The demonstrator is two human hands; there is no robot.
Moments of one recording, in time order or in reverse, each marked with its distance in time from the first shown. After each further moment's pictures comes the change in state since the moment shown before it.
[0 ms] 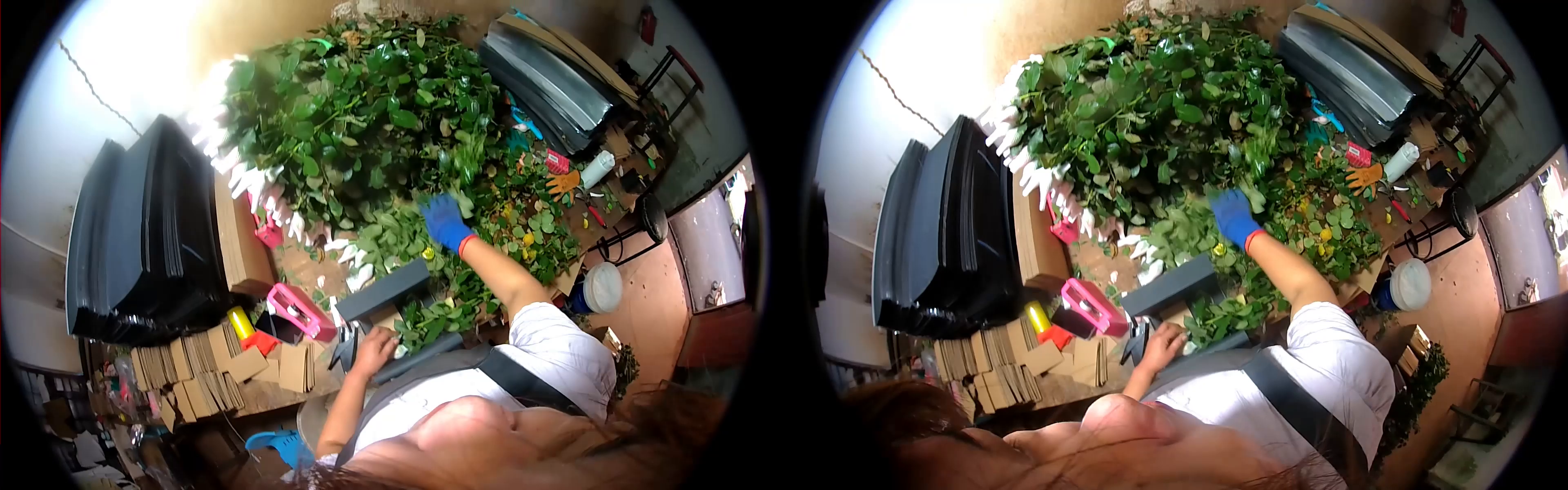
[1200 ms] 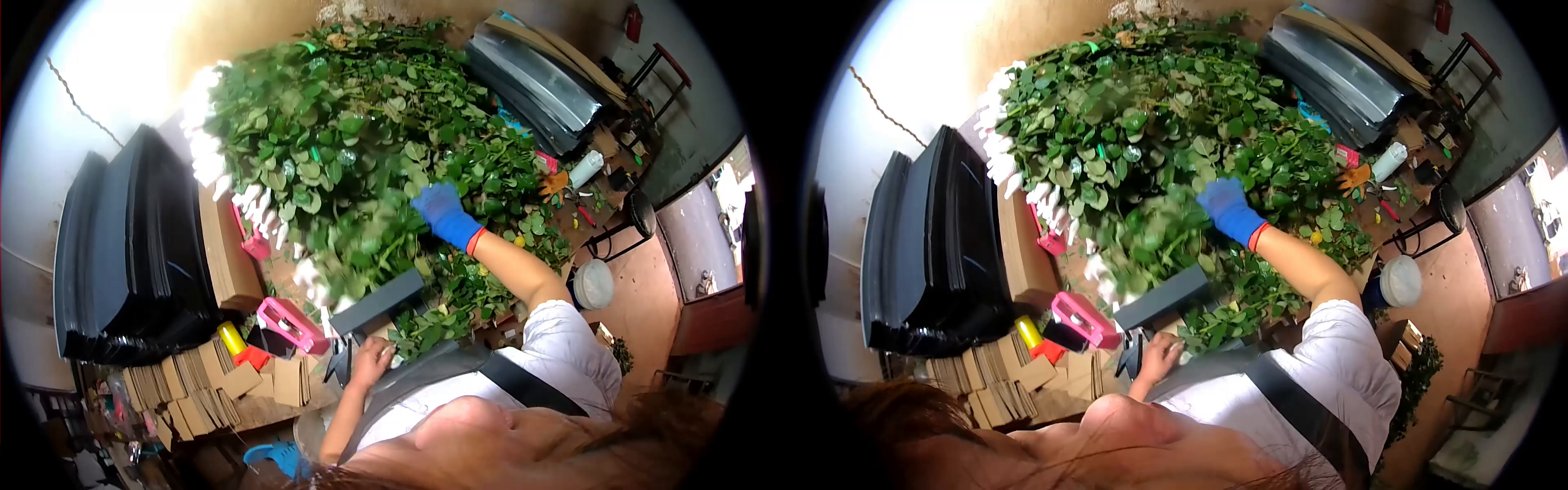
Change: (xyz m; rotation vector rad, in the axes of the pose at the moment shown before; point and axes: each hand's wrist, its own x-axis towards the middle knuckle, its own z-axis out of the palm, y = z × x) left_hand 0.001 0.002 0.004 -0.007 0.038 -0.046; right_hand 0.009 0.017 -0.118 -0.108 -0.135 -0.027
